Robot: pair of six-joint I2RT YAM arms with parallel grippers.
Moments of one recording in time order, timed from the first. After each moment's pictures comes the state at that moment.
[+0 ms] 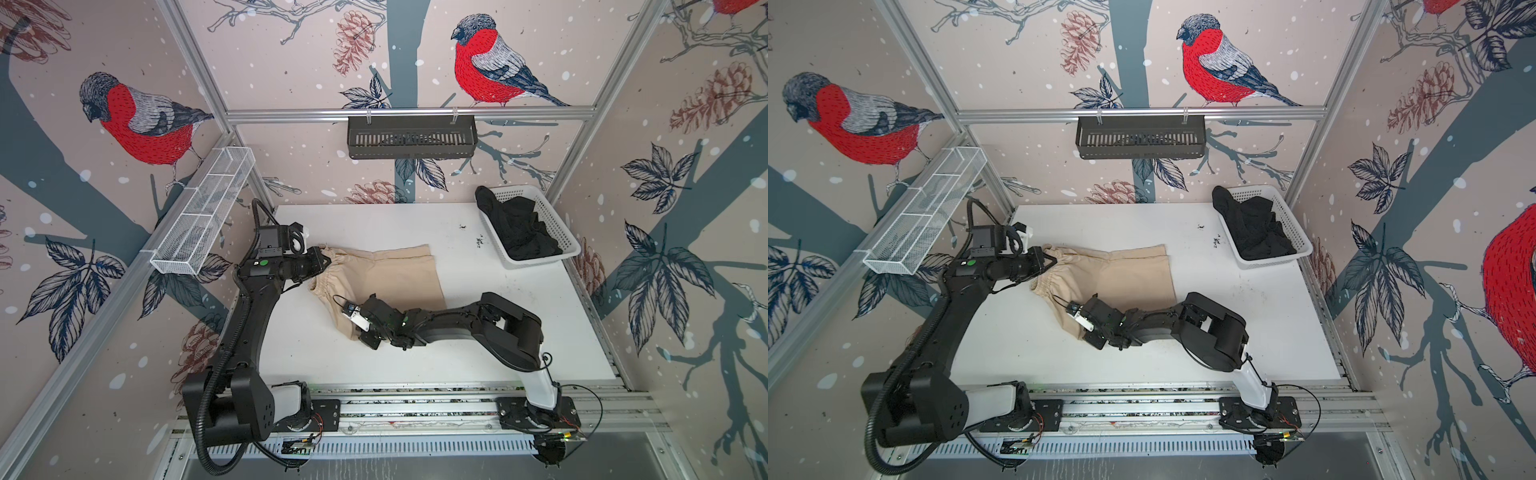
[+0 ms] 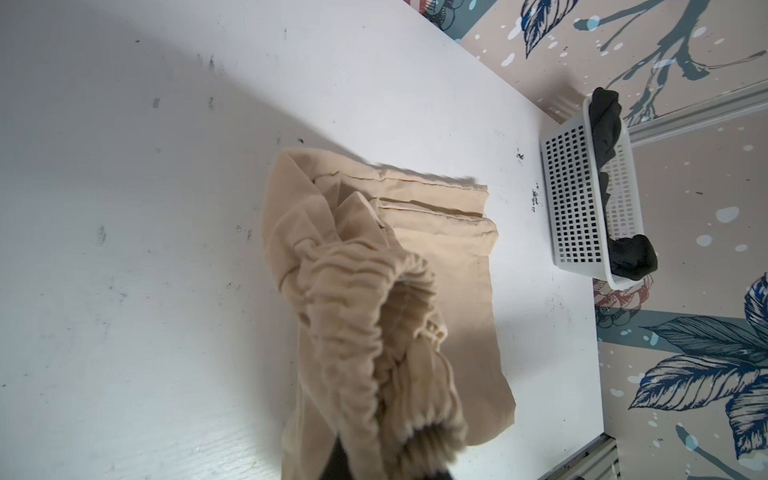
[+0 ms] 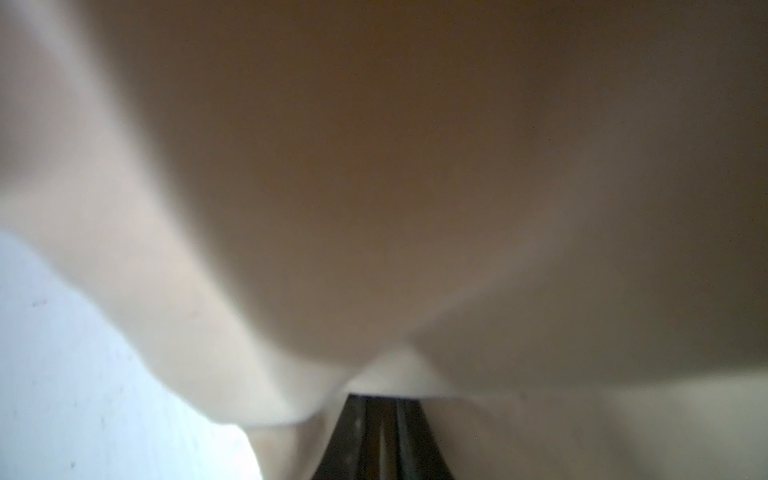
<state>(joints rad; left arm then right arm) 0.09 1.29 1.12 -0.71 0.52 -0.33 1.15 2.12 1.29 0.02 -0.04 -0.02</state>
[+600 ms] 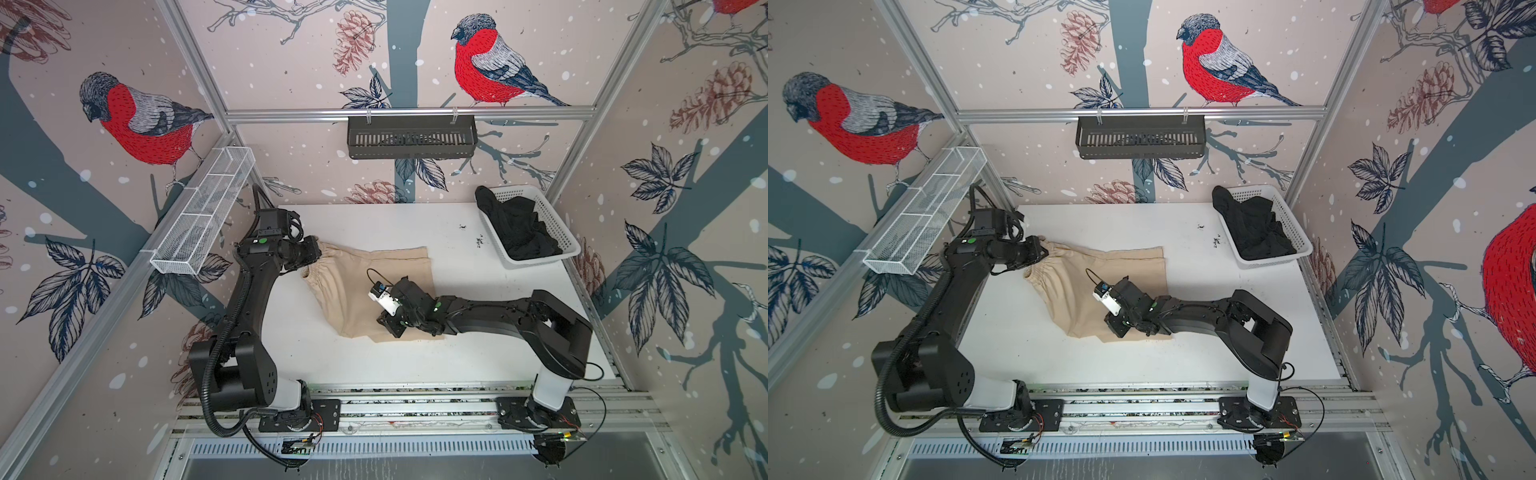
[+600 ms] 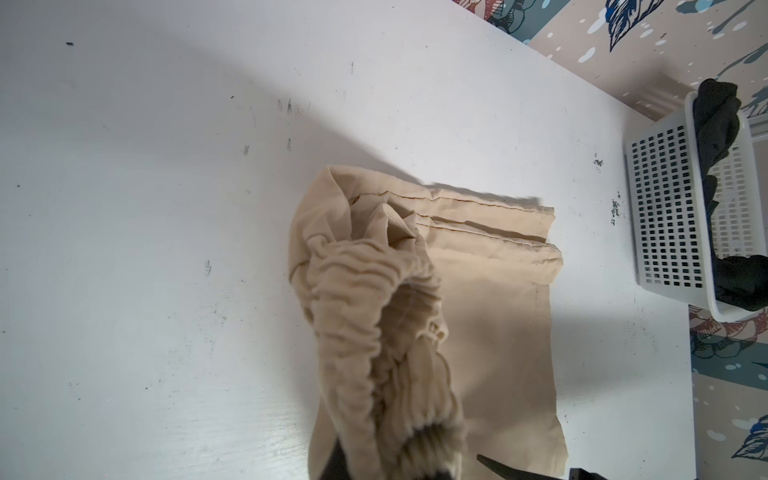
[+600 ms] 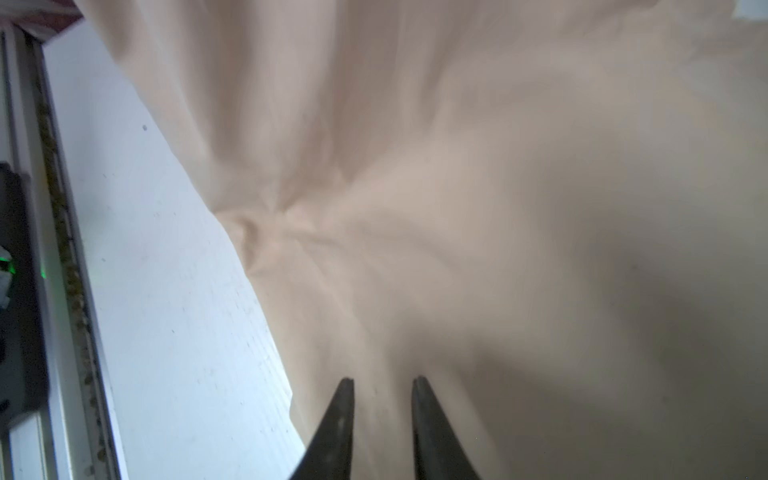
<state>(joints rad) 0.10 1.45 1.31 -0.82 0.38 -0.22 1.05 1.83 1.05 -0.04 -0.15 0.09</state>
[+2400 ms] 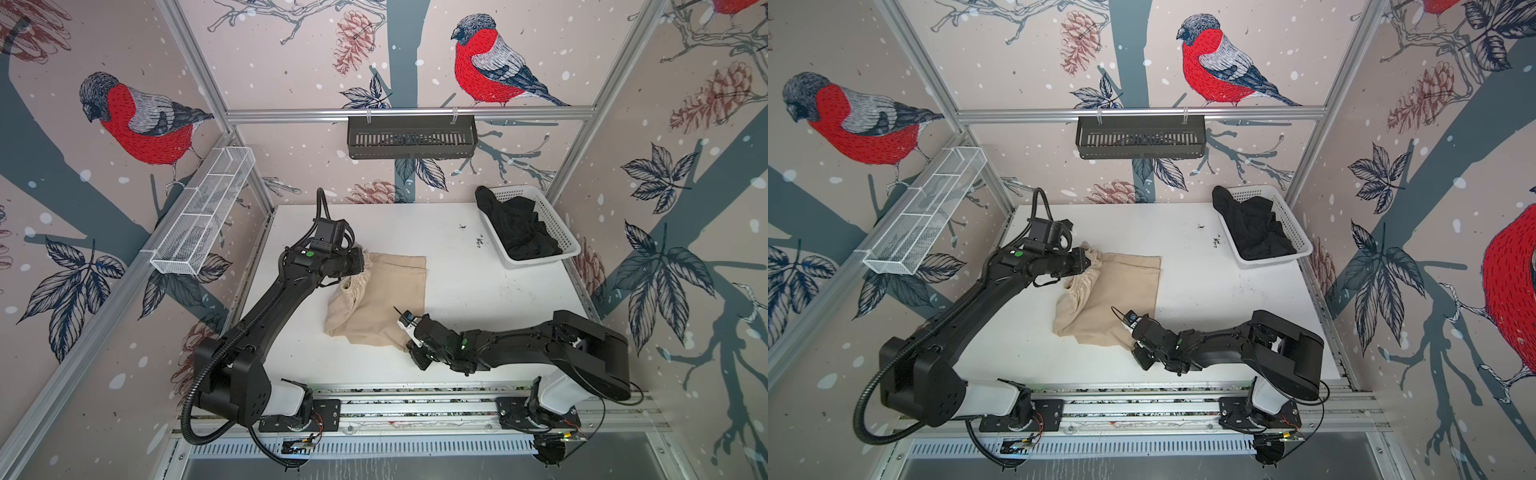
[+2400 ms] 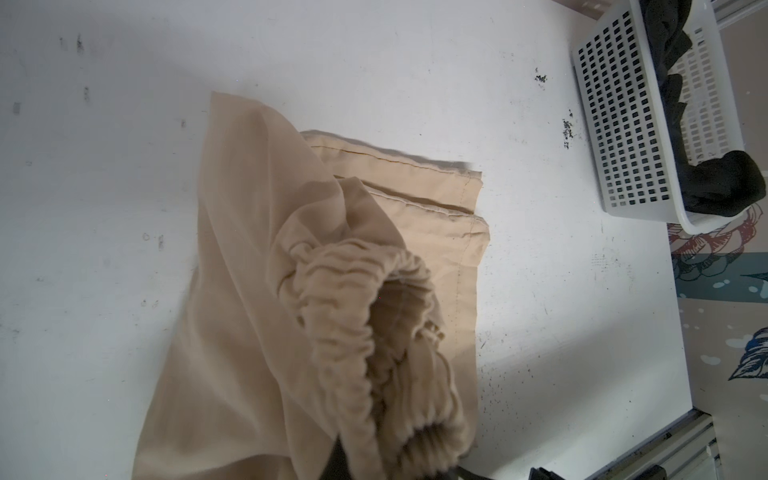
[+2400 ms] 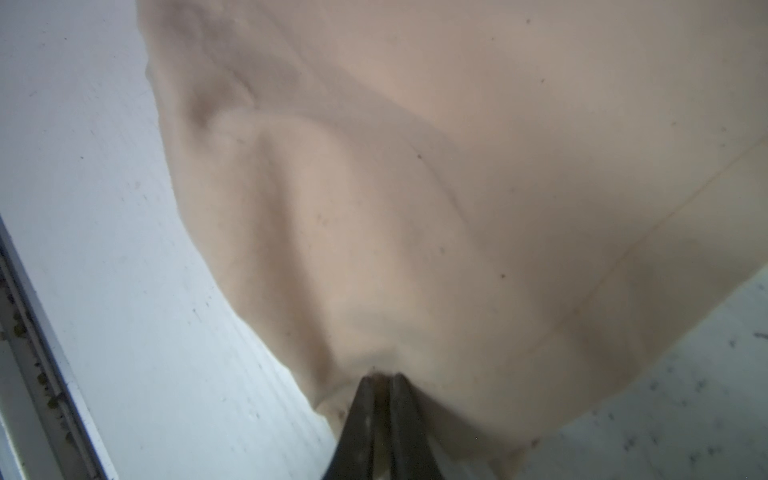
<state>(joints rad) -0.33 1.39 1.19 -0.67 0.23 -0.44 1.17 1.60 0.61 0.12 0.06 0.30</state>
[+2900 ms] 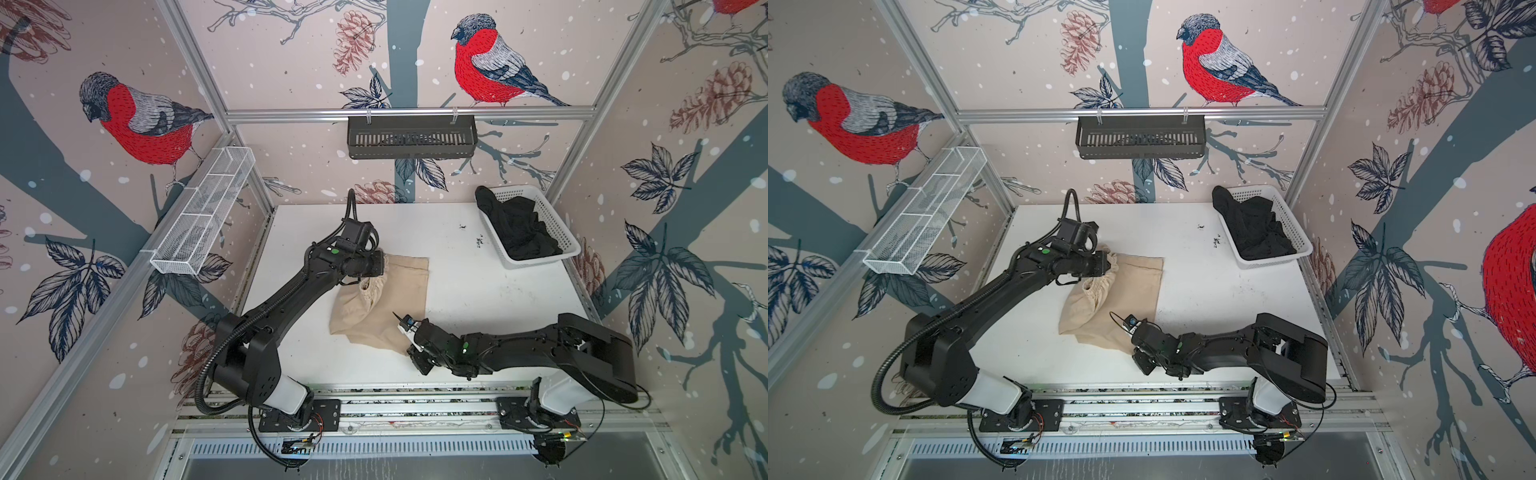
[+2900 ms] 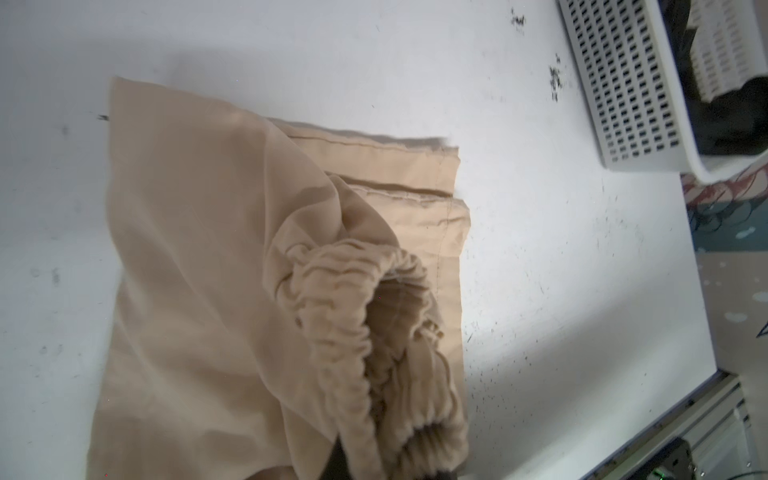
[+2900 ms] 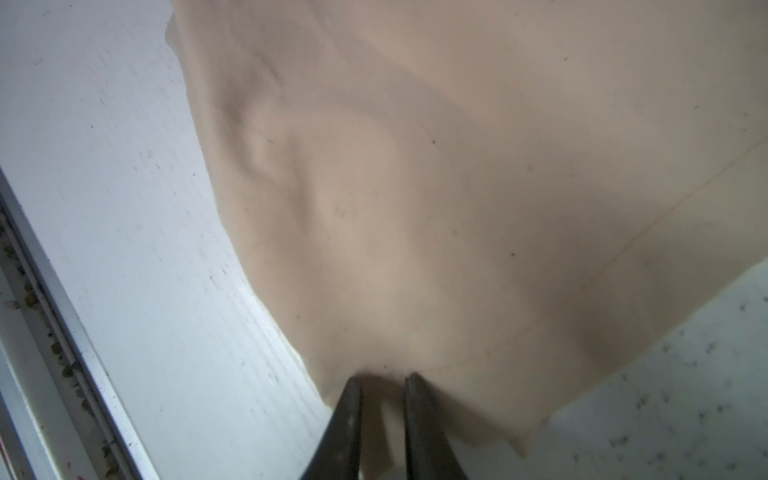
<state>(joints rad) -0.49 1.52 1.24 -0.65 0.19 -0.41 1.19 1.56 0.60 0.05 0.08 0.32</state>
